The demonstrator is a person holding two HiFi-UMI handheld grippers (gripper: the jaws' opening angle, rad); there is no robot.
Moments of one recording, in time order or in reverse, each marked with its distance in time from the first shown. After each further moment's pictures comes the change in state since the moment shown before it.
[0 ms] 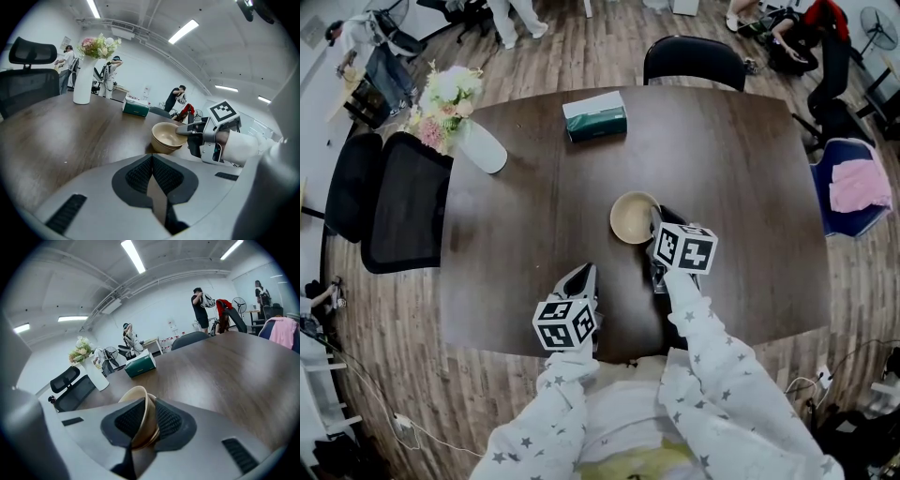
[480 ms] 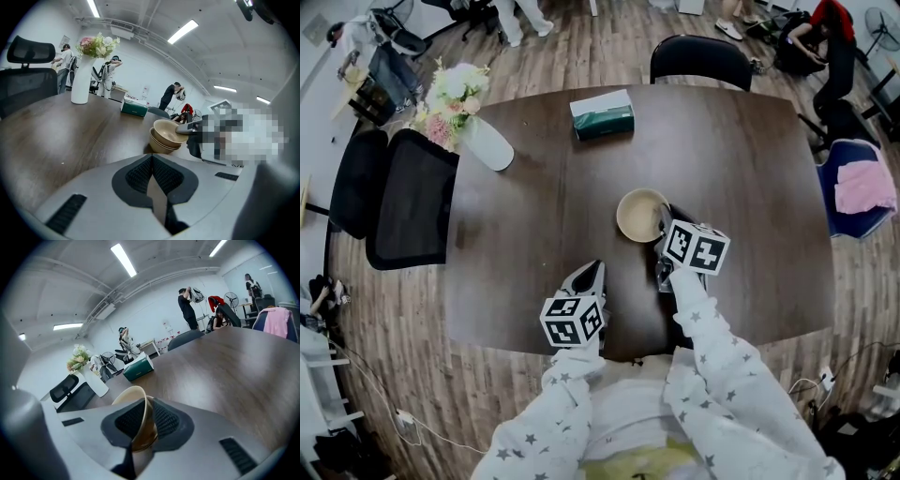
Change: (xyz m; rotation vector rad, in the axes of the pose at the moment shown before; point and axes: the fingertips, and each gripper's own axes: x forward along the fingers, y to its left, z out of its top) left arm 0.004 -0.007 0.000 0.004 0.001 -0.021; right arm -0.008 -0.006 0.005 0.084 -0.030 -0.012
